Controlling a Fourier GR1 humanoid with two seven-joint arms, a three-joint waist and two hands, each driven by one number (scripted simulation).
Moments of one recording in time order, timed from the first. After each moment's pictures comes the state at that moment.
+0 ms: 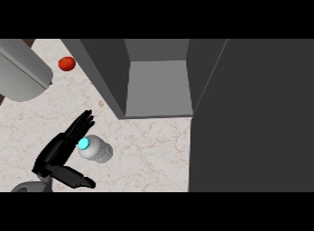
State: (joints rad) left arm -0.04 0.21 0.01 -1.24 0.08 -0.43 -0.26; right arm 0.71 -0.18 -0.17 -2.40 -0.42 0.44 -0.04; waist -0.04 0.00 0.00
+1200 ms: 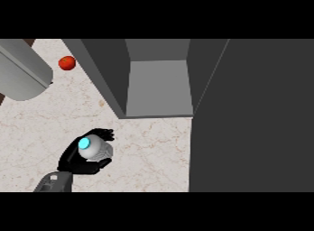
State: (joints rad) left arm -0.26 0.16 0.06 -0.62 0.04 -0.54 -0.62; right arm 0.84 -0.21 -0.21 -2.38 -0.49 0.51 -0.16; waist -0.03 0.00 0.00
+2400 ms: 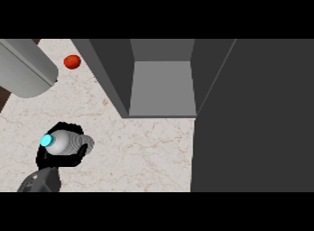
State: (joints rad) left arm -0.27 0.18 0.25 -0.66 0.24 -0.38 -0.71; right arm 0.91 -0.27 -0.27 -2.37 -0.54 0.51 -0.24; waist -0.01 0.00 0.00
